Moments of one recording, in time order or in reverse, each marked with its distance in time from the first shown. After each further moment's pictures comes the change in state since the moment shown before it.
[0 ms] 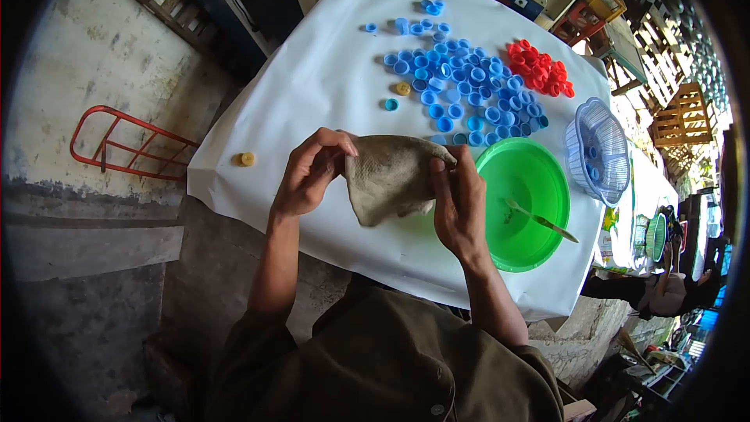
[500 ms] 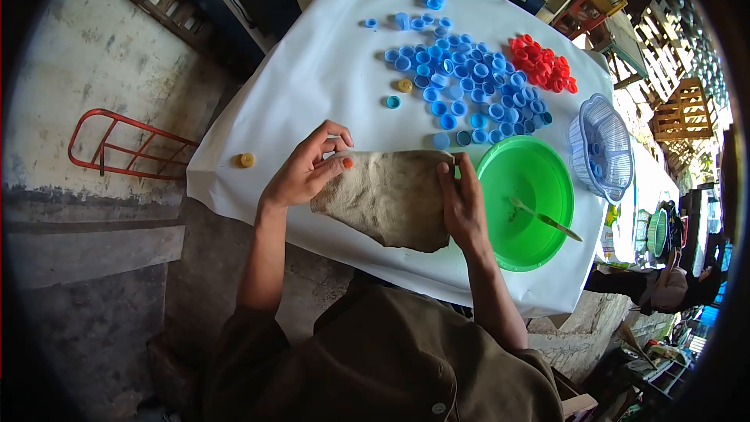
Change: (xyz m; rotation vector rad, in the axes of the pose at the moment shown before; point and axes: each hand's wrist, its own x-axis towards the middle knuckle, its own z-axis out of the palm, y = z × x) left_hand 0.007 -0.008 -0.027 0.096 -0.175 -0.329; right_hand -0.008 0.046 0.004 0.115 -0.067 0.442
